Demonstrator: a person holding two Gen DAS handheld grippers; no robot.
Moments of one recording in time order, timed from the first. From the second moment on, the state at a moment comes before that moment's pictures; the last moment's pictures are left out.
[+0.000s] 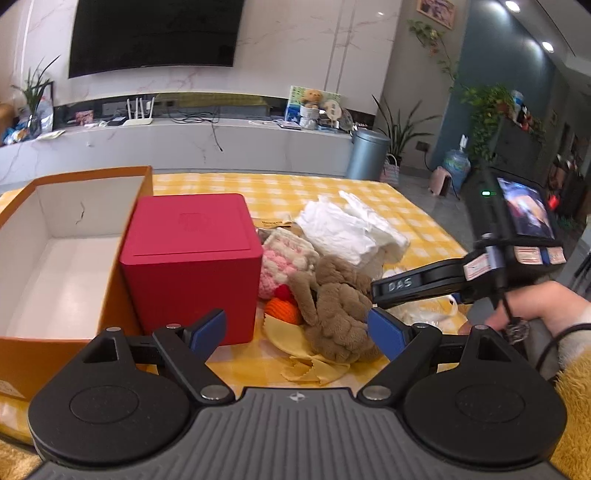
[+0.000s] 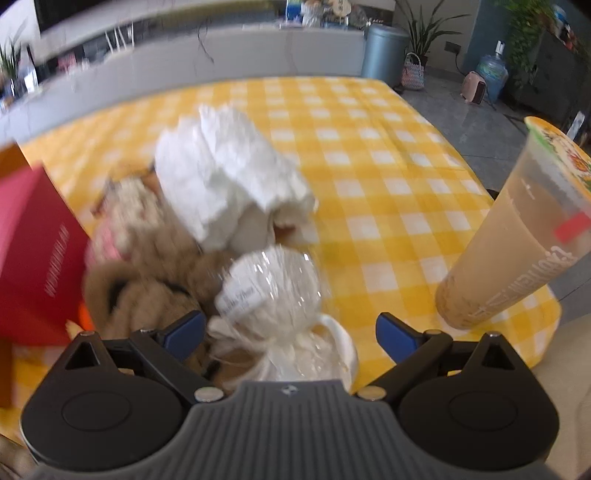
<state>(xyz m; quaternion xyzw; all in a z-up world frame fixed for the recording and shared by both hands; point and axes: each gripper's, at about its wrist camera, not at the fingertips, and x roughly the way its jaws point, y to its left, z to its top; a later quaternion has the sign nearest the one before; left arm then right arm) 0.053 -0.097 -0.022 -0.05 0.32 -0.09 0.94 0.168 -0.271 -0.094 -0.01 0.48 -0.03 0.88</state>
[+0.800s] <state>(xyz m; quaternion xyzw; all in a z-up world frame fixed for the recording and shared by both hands) 0.103 -0.181 -0.048 0.08 0.33 -0.09 0.94 0.114 -0.314 -0.062 0.07 0.39 -0.04 0.92</state>
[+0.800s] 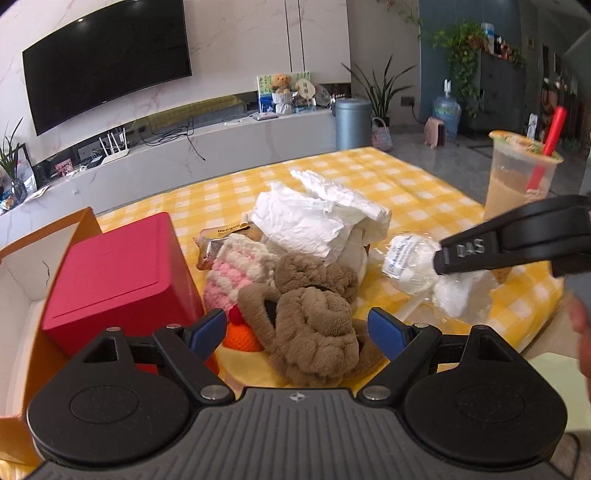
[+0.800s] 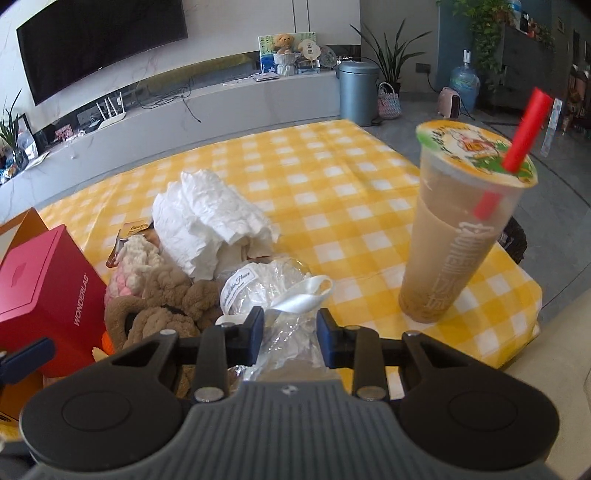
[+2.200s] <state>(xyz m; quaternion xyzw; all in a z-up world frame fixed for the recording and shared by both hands) 0.104 -0.166 -0.048 0.09 0.31 -0.14 0.94 0.146 -0.314 -0.100 0.06 0.47 -0.06 0.88</state>
